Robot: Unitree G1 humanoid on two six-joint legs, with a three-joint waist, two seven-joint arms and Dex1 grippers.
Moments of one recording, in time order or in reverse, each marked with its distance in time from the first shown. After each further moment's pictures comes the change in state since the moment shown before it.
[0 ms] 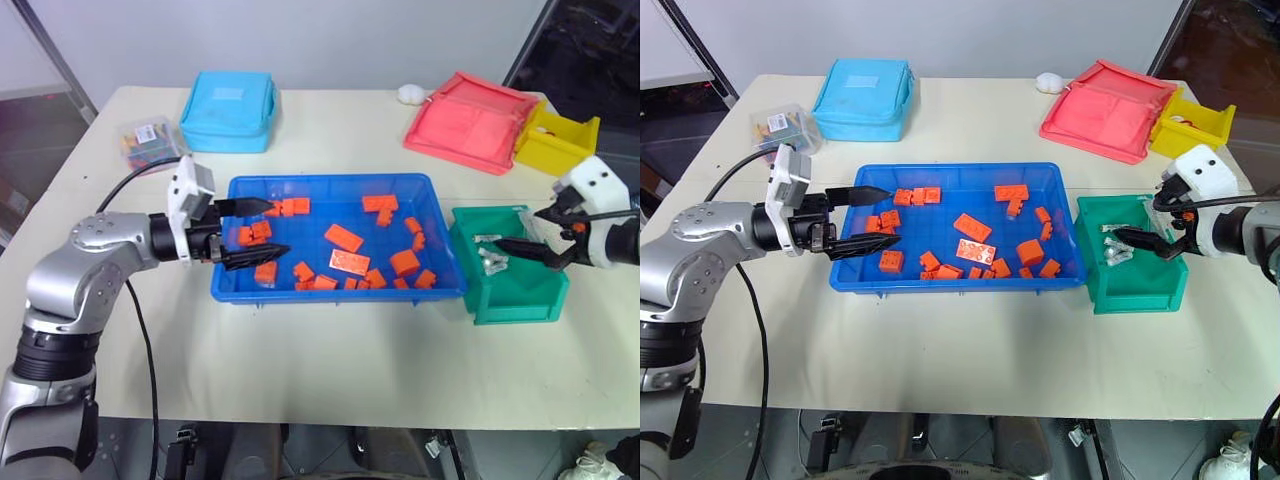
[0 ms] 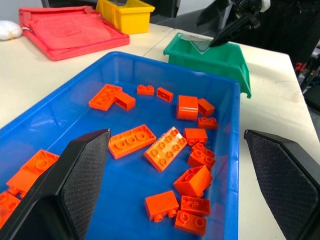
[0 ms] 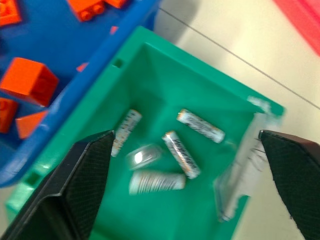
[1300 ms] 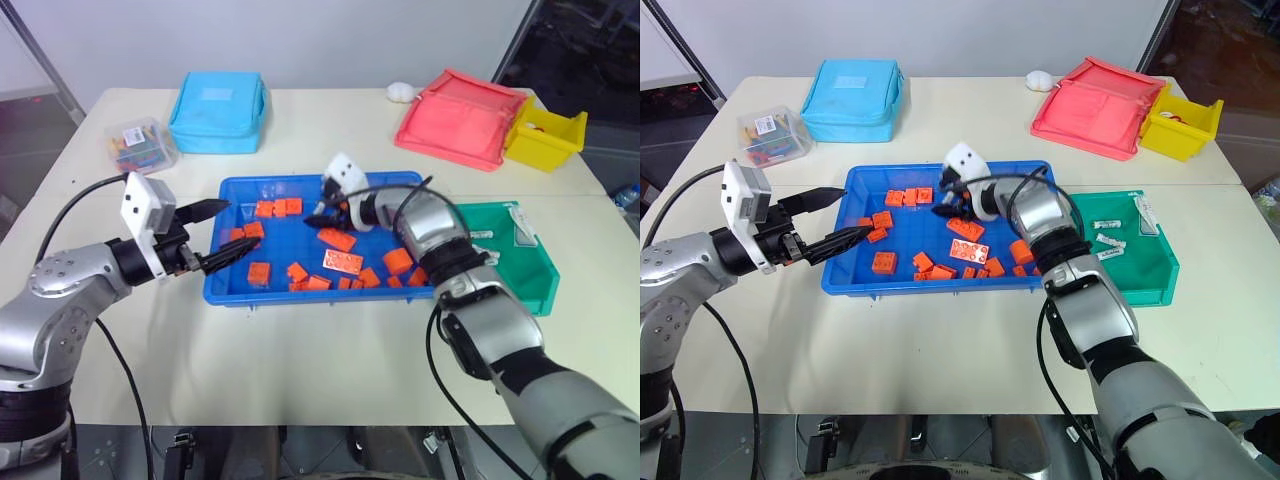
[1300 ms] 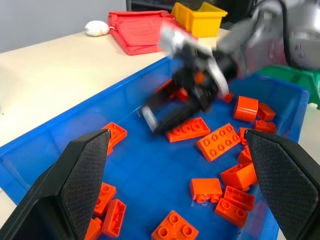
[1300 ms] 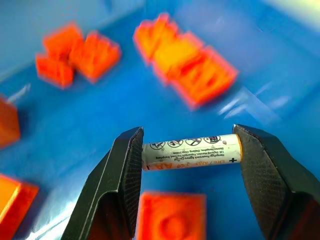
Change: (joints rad) left arm 0.239 -0.003 0.197 -0.188 -0.044 0.012 0.274; right arm -0.729 0.887 0.447 0.907 -0.258 -0.548 -0.059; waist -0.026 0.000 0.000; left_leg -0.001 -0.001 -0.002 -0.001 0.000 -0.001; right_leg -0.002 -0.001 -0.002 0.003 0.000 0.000
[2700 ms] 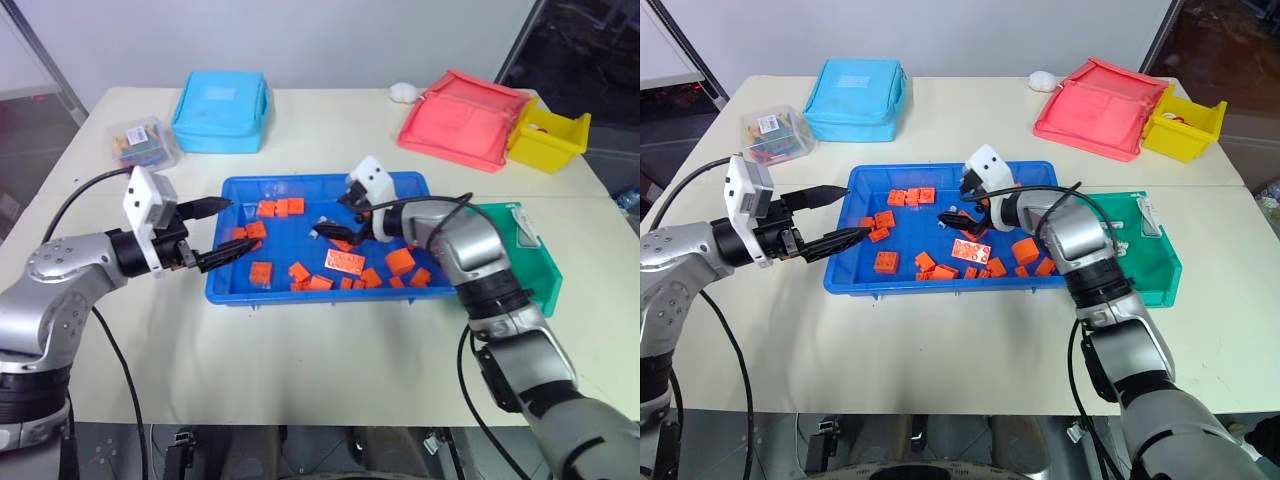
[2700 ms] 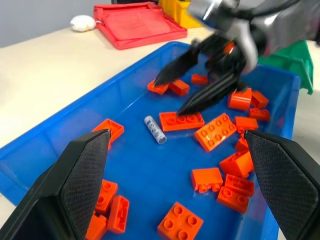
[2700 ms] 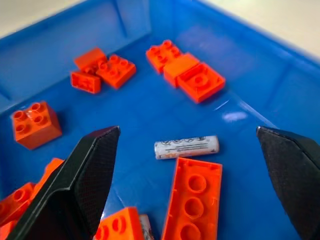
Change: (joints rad) left arm -0.051 0.029 -0.022 0.069 0.047 -0.016 -0.101; right arm 0.246 -0.115 0.043 -0.451 0.171 0.210 -0.098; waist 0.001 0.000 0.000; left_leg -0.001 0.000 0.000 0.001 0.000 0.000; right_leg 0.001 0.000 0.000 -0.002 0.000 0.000
